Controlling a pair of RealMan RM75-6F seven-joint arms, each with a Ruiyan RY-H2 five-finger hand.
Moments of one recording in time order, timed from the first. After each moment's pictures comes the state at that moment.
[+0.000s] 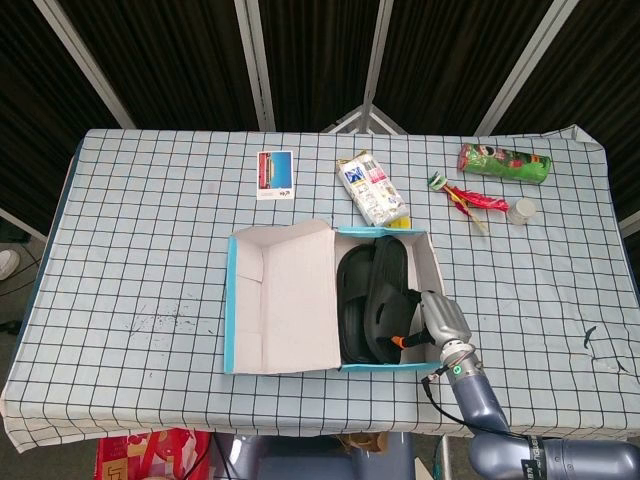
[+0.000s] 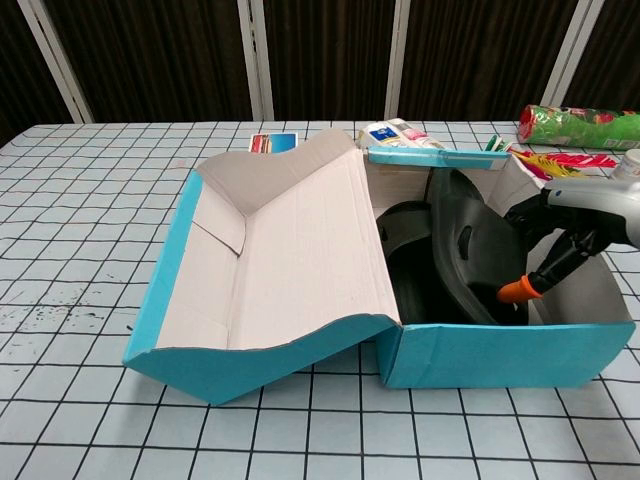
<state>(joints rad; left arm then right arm) -0.06 -1.21 -0.22 -1.32 1.35 1.60 -0.13 0.70 -1.38 0.14 -1.96 -0.53 1.19 -0.35</state>
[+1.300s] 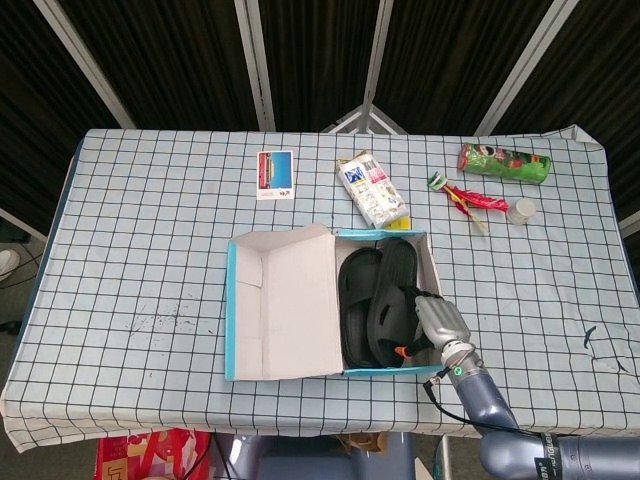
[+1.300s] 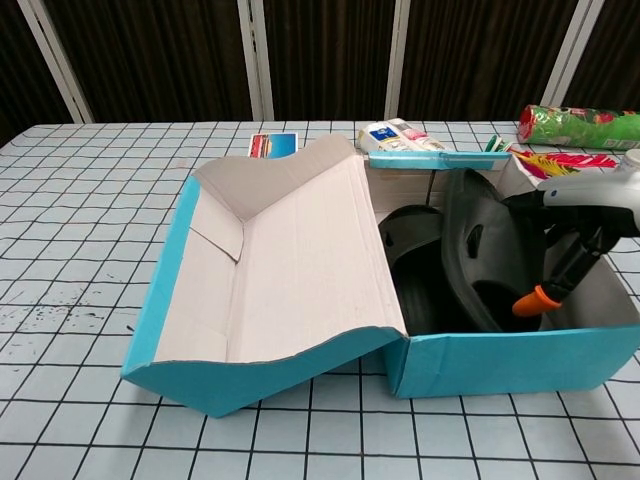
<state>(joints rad) -0.06 -1.20 -0.22 -1.33 1.35 1.60 -0.13 0.76 -1.27 0.14 -2.05 -0.45 1.12 -0.46</state>
